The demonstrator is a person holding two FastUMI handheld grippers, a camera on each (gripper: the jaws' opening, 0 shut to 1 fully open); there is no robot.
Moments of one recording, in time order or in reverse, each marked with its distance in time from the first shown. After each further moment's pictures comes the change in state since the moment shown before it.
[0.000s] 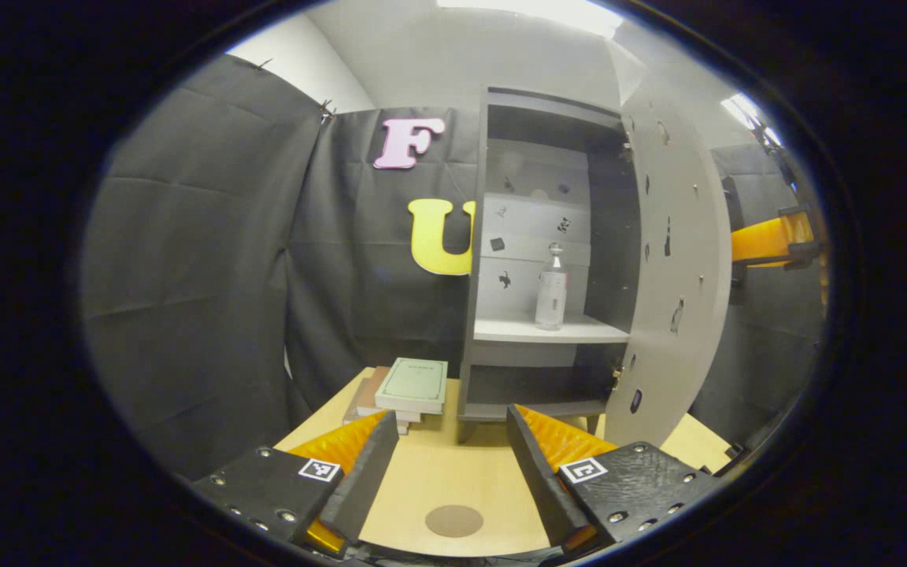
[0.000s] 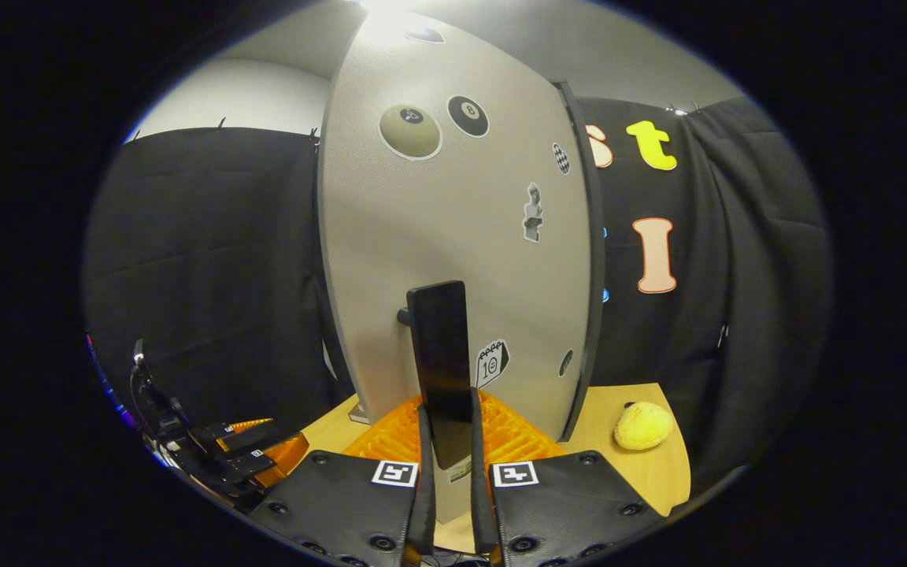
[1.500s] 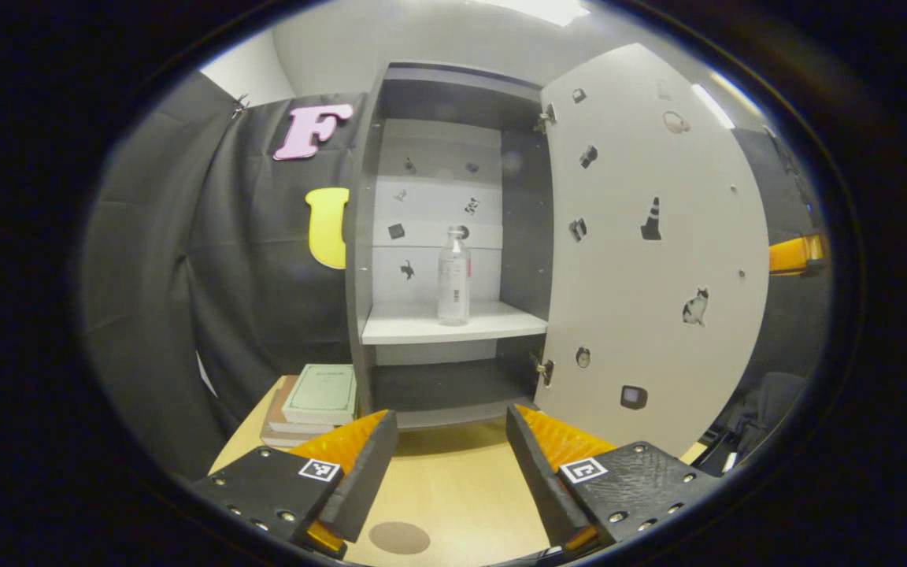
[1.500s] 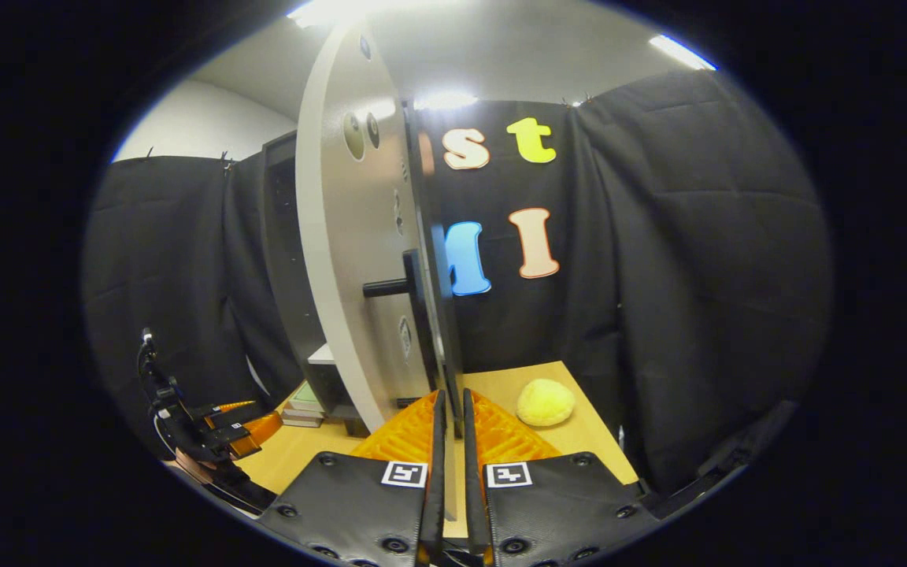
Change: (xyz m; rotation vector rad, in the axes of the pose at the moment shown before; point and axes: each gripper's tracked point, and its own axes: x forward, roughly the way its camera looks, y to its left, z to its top) left arm 0.072 -0.120 0.005 0.079 0.045 -0.295; right arm -0.070 -0.083 -0.040 0.142 -0.029 -0.350
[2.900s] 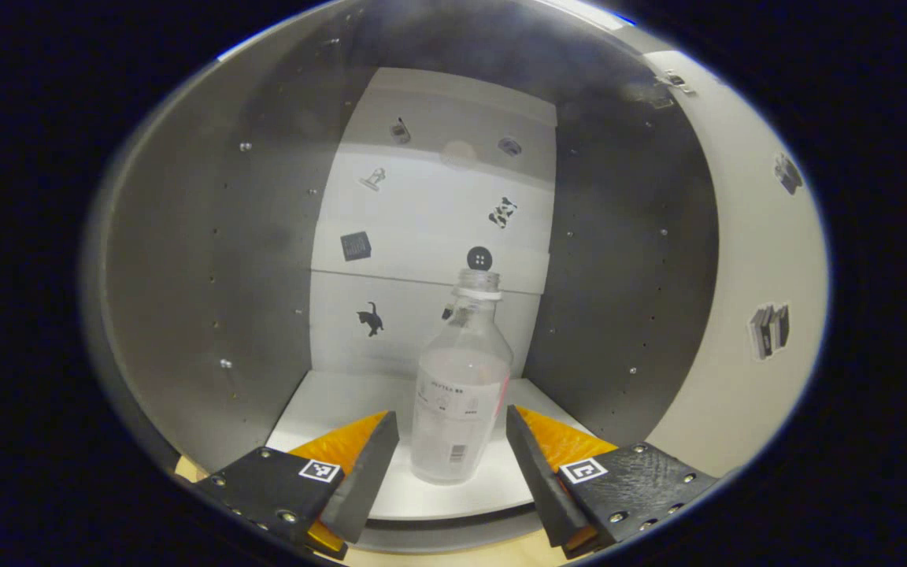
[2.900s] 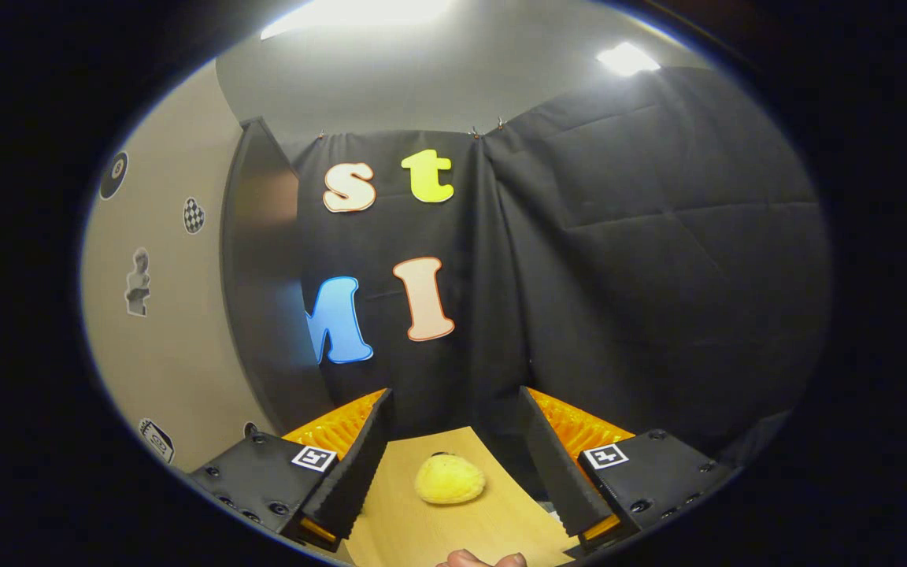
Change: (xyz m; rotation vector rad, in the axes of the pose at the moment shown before) left arm 0.336 0.025 0.111 -0.133 -0.020 -0.005; right arm 0.164 -0.166 0.074 0.021 -0.168 -0.276
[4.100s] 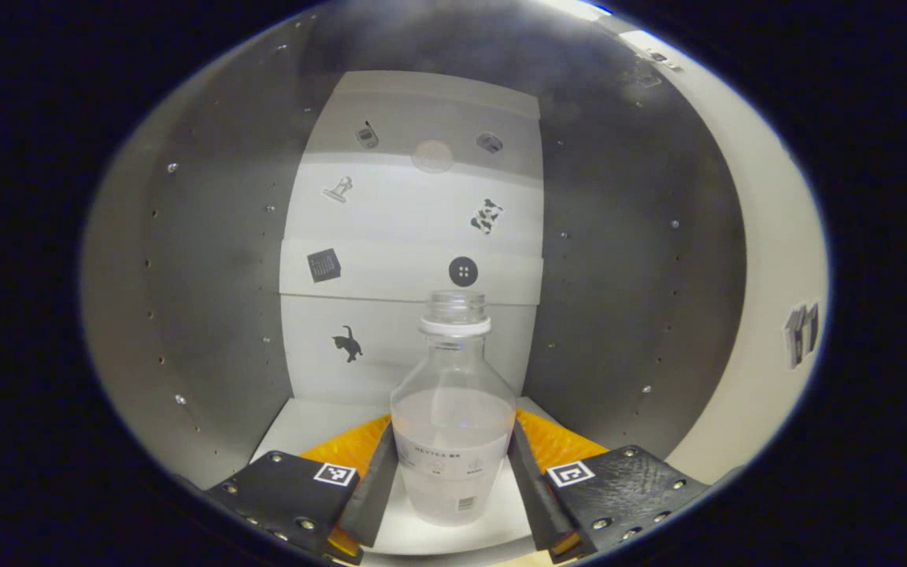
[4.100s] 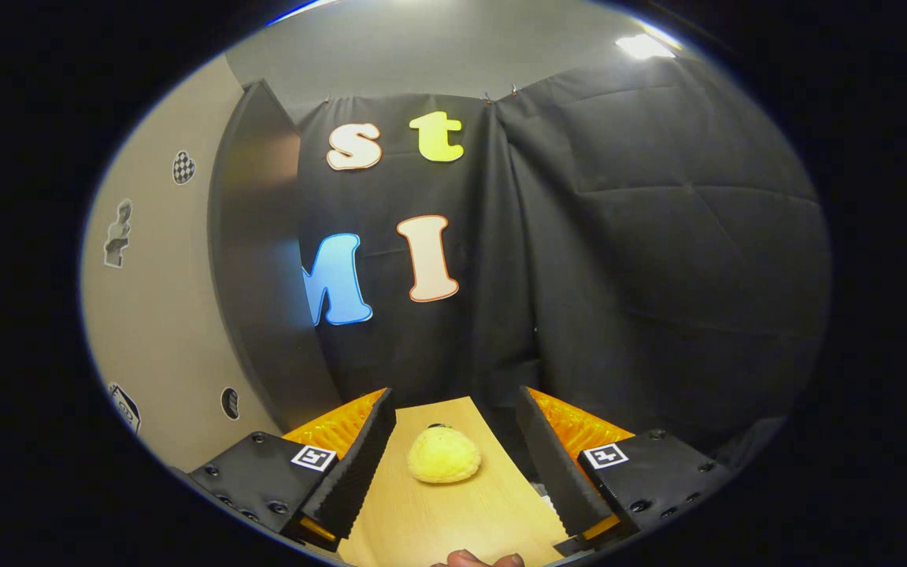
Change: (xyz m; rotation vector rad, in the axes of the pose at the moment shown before) left arm 0.020 -0.022 0.021 0.050 -0.056 0.004; right arm 0.023 -0.005 -0.039 -0.045 0.130 0.059
